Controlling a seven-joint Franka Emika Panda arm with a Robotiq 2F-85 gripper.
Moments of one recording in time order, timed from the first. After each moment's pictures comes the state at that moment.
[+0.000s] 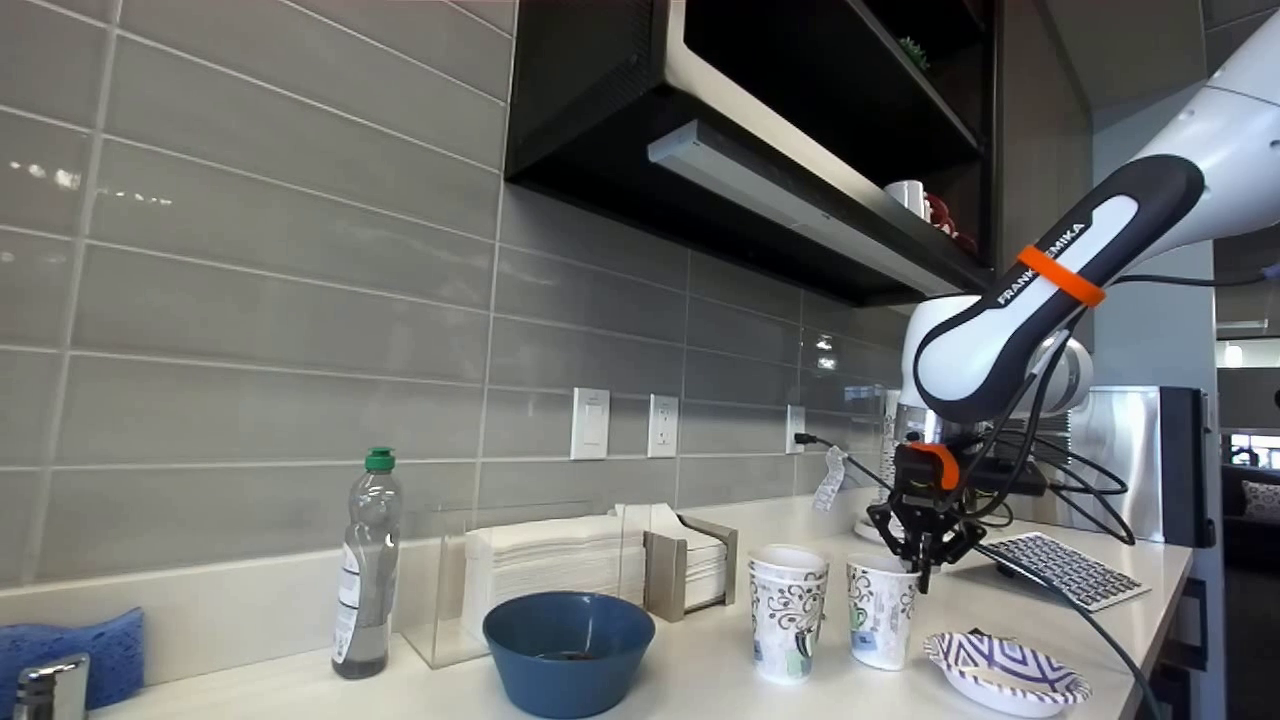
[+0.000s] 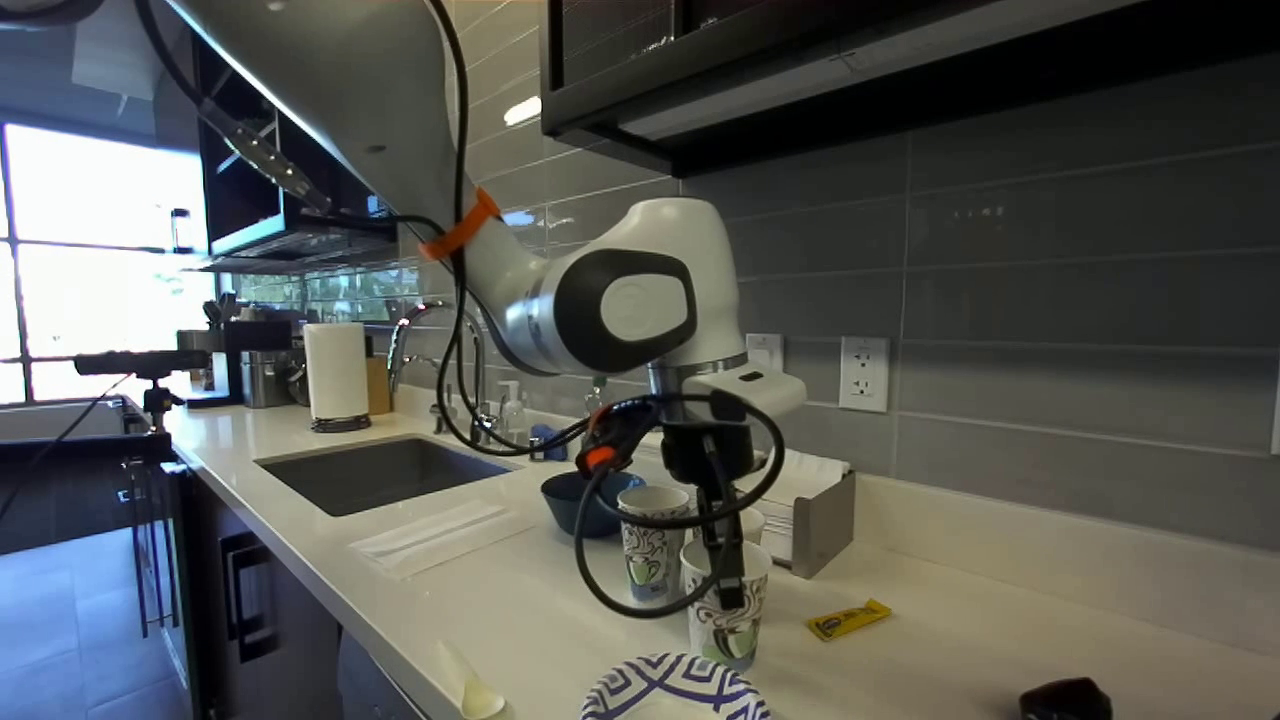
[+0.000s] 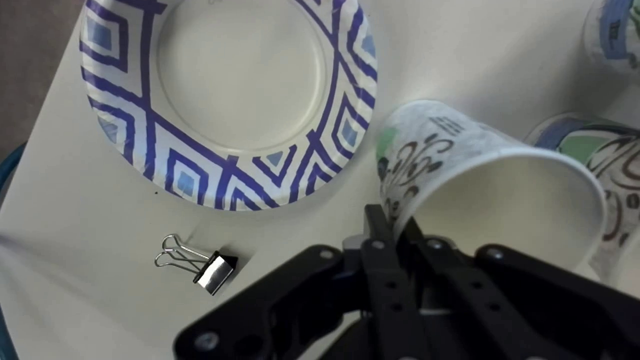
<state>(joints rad) -0.22 -0.03 -0.13 -2.37 -0.11 2.51 0.68</state>
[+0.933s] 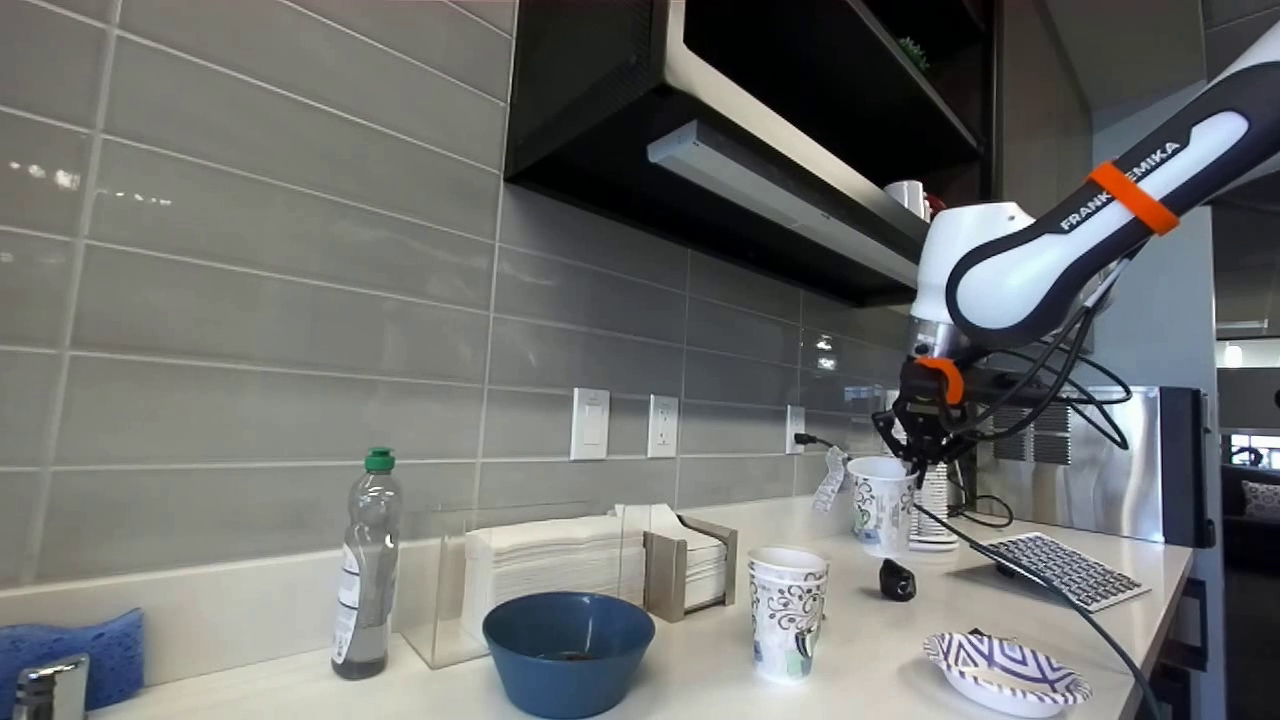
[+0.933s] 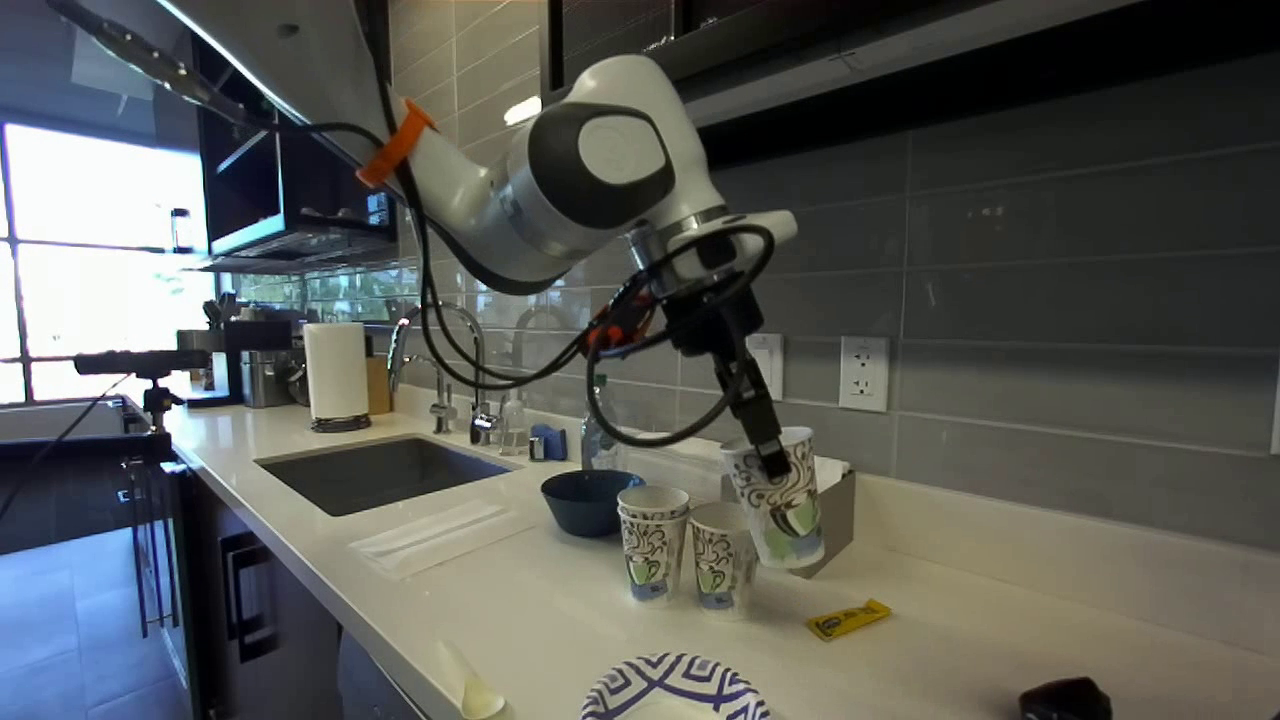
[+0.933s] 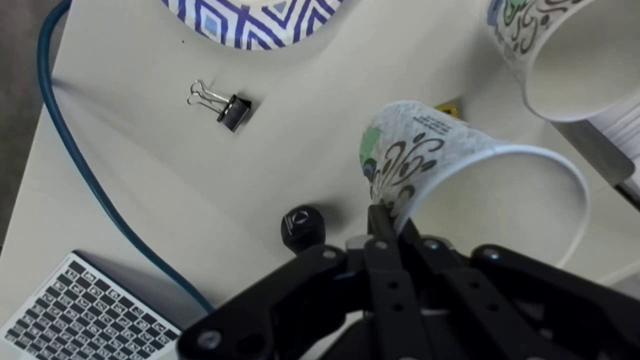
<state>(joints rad) -0.23 -0.23 -0.12 -2.33 -0.35 2.48 0.83</state>
